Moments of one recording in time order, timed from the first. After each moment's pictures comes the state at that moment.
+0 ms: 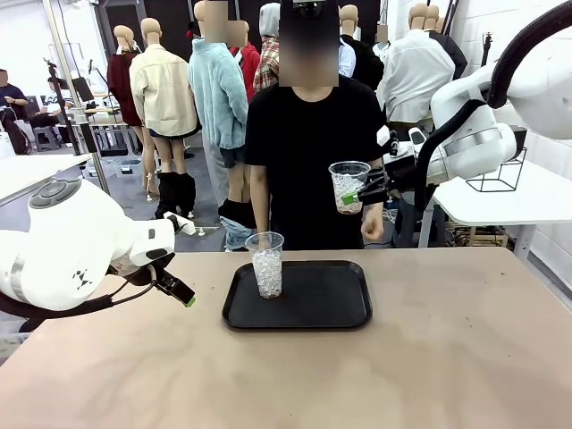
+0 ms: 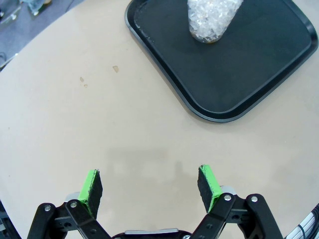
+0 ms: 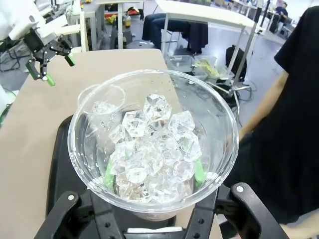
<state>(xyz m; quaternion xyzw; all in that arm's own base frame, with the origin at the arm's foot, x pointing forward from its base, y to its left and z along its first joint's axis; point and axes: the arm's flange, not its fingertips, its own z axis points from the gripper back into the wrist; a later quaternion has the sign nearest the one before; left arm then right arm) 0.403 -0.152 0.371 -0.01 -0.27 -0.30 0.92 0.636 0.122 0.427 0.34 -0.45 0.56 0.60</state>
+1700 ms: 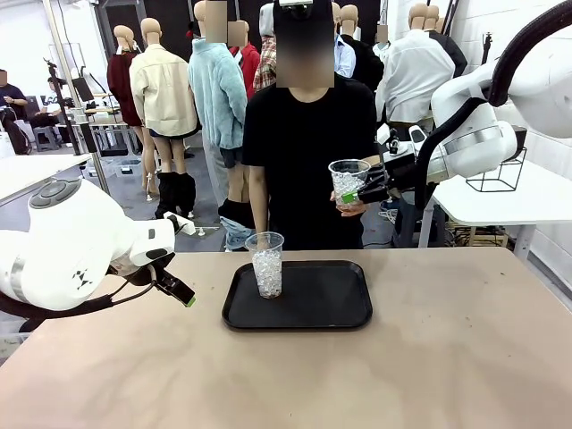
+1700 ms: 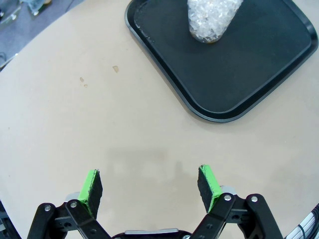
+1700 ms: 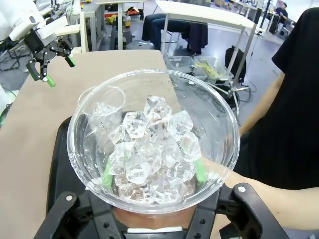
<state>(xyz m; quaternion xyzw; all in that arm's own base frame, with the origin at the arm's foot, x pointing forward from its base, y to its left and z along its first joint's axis) 0.403 -0.152 0.371 -0.01 -0.27 -0.30 0.92 0.635 0.122 0.432 0.34 -0.45 0.56 0.60</state>
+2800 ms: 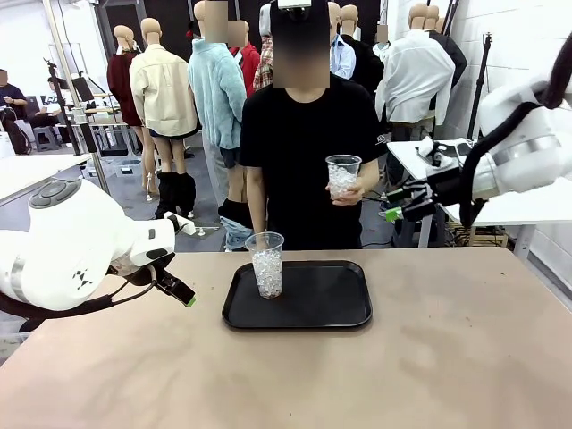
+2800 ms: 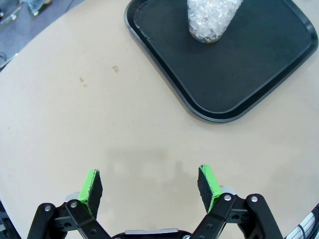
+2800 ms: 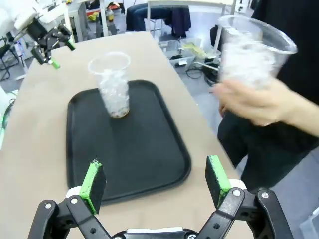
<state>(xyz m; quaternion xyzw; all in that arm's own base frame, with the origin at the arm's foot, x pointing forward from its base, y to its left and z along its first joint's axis) 0.403 -0.152 0.371 -0.01 -0.27 -0.30 0.92 0.568 0.038 0.406 0.32 -0.44 0.51 0.66</state>
